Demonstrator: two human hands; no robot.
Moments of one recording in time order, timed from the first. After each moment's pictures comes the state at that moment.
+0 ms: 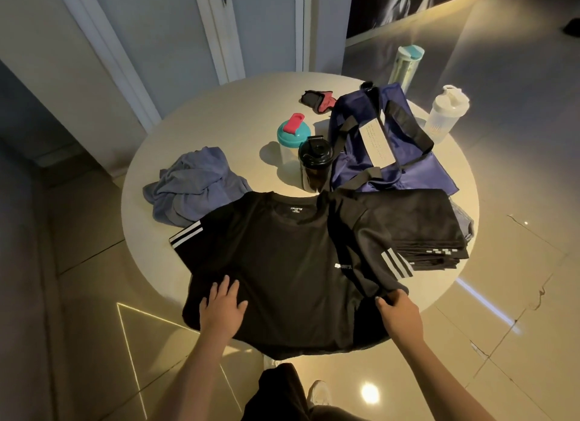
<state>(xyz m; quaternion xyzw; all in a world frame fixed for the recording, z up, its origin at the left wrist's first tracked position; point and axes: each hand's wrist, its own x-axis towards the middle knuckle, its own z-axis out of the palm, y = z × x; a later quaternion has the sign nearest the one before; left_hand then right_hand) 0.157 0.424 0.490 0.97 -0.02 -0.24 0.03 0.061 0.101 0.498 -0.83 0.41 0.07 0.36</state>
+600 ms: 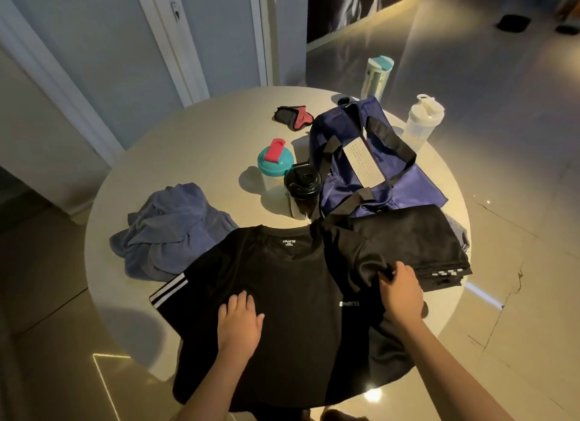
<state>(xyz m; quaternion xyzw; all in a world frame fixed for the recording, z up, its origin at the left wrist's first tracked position) 0.229 0.381 0.497 0.97 -0.17 -0.15 -0.08 0.157 0.093 0.528 -0.86 0.43 -0.05 0.27</state>
